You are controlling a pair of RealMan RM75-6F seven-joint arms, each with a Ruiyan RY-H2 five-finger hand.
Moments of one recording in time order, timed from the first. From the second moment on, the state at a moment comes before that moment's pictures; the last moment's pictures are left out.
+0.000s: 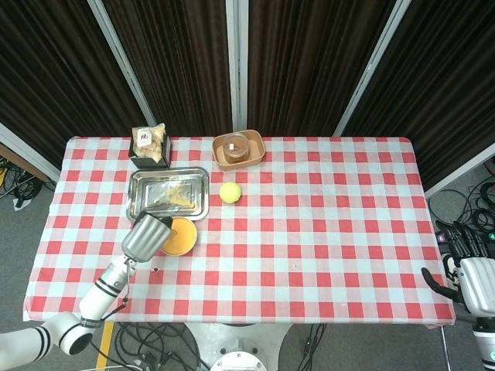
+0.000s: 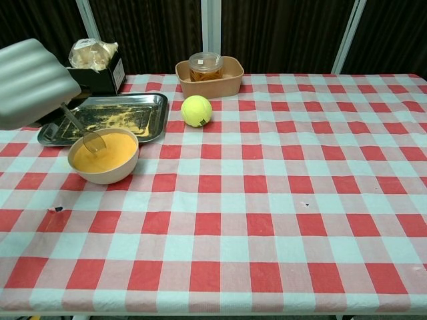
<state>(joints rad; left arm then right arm) -0.57 -1.53 -0.02 -1.36 1.56 1.26 1.01 0.06 -1.02 0.05 -1.63 -1.59 1.55 0.24</state>
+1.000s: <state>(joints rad) -0.58 -1.51 -0.06 -1.45 1.52 1.24 1.29 0.05 -1.02 0.05 -1.62 -1.60 1.56 0.25</state>
